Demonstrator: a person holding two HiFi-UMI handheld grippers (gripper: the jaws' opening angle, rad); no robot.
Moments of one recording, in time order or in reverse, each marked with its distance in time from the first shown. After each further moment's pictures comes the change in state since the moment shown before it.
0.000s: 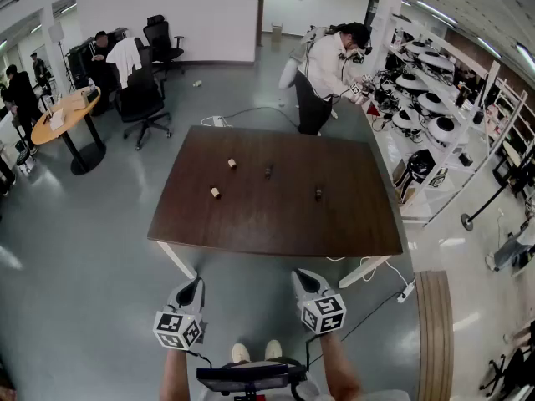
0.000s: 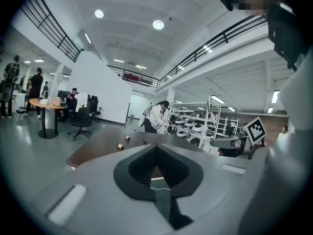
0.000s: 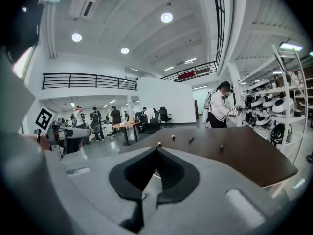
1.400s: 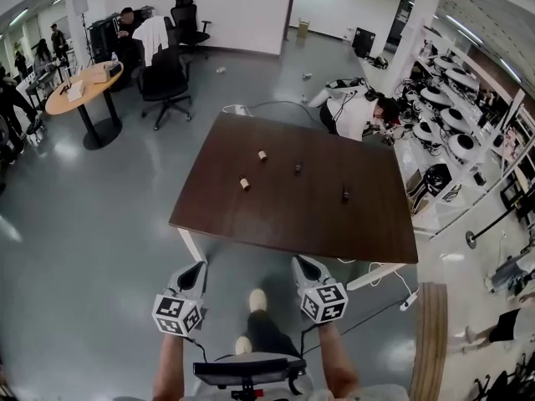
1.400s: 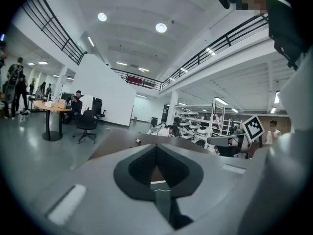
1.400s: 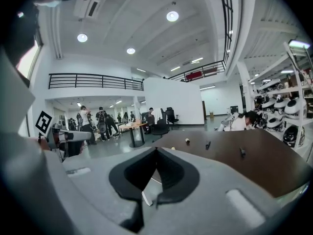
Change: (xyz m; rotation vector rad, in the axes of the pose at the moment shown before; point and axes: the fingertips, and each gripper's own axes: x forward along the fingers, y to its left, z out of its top) left arm -0.020 0.082 0.017 -0.003 -0.029 0.021; right arm 0.075 0.073 0.022 -0.026 -0.014 0.067
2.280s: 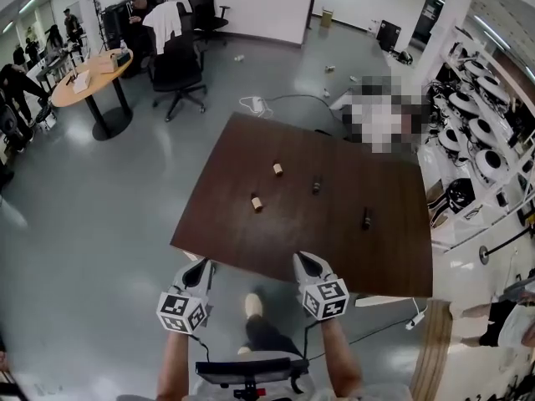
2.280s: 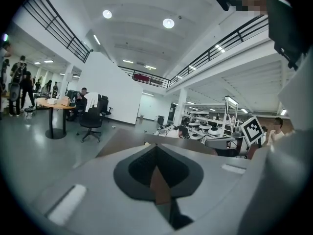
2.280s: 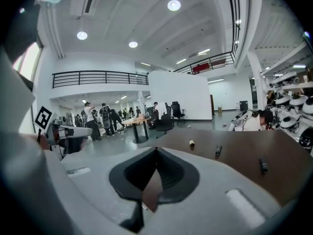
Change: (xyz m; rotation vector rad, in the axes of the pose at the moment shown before) left arm 0.115 0.063 0.020 -0.038 0.018 0.072; right arm 0.139 -0.056 0.020 -0.022 0.071 0.085
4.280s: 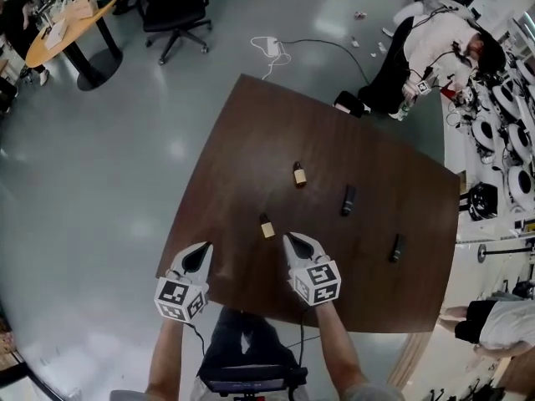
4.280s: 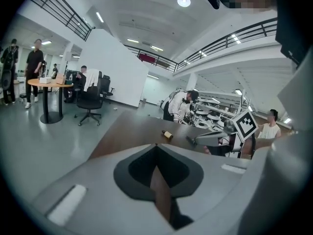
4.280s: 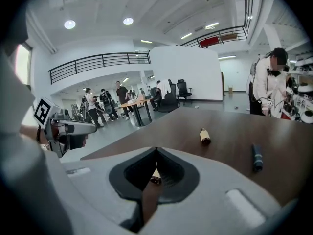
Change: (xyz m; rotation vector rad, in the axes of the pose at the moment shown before) left arm 0.207 0.134 -0.035 -0.084 0.204 0.001; right arm 0.257 -0.074 -0.025 0.008 0.246 0.100
